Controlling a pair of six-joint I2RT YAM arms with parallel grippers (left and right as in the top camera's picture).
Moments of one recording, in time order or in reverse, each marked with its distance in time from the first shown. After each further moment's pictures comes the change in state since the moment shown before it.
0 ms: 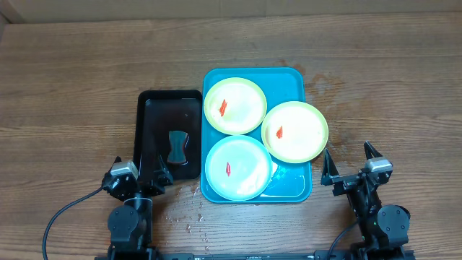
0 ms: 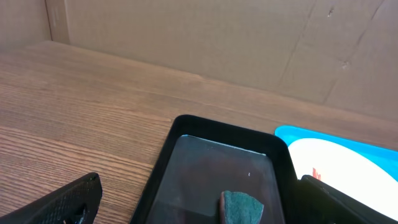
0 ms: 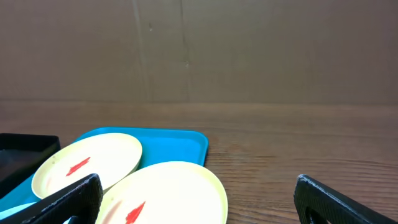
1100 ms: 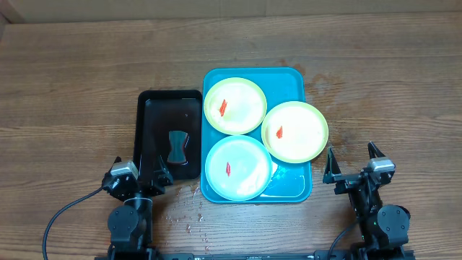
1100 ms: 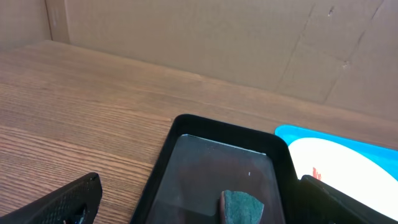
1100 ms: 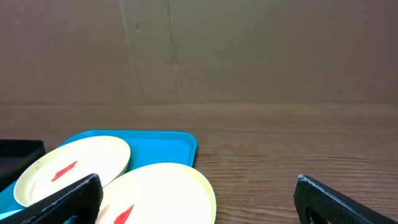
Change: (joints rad) left arm 0.000 0.000 0.000 -0.002 0.000 0.000; right arm 0.000 0.000 0.000 0.000 0.048 0.000
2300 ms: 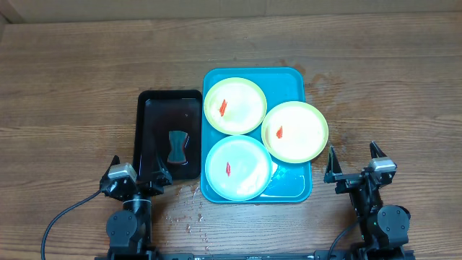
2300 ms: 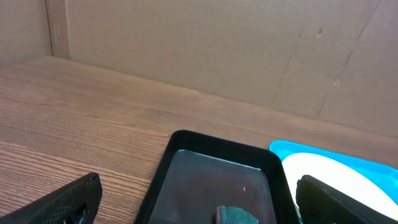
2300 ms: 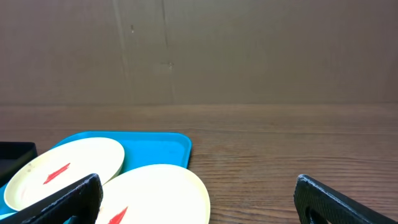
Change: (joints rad) left arm 0.000 -0.064 0.000 0.001 0.000 0.000; right arm 0.000 0.000 0.000 0.003 0.022 -0.006
